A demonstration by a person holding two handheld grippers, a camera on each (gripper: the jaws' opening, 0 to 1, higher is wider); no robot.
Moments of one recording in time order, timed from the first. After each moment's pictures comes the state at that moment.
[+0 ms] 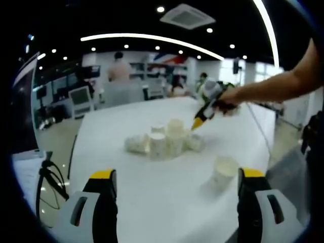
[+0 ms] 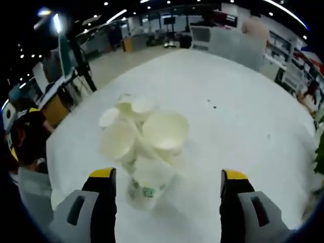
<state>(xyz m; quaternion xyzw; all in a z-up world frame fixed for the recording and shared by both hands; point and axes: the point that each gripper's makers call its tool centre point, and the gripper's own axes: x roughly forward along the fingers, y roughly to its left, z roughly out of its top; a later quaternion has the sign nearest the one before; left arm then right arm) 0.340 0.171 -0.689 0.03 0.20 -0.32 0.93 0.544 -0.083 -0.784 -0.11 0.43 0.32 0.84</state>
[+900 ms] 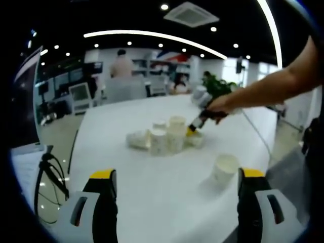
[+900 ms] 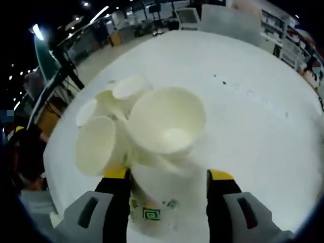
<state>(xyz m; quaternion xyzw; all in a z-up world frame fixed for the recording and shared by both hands) 0.337 0.173 -0.694 0.03 0.21 -0.31 0.93 0.549 -0.058 -0.840 -0.07 0.49 0.29 0.82</state>
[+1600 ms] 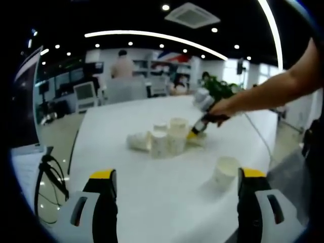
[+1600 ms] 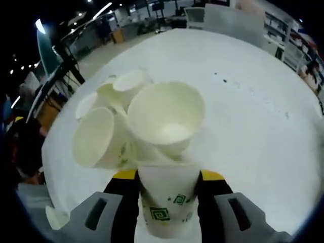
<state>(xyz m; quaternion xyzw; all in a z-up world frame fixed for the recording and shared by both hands) 0.342 0.172 -0.693 0.02 0.21 -0.31 0.93 0.543 -0.065 -0.835 -0.09 0.49 0.29 0.82</state>
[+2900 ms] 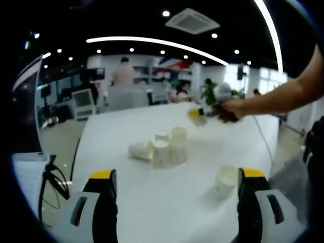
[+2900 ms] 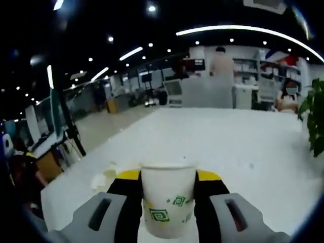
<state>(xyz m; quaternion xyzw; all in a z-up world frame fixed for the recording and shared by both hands) 0.348 0.171 -0.673 0.02 0.18 -0.30 0.94 0.601 -0.098 -0.689 0.04 0.17 0.27 0.95</state>
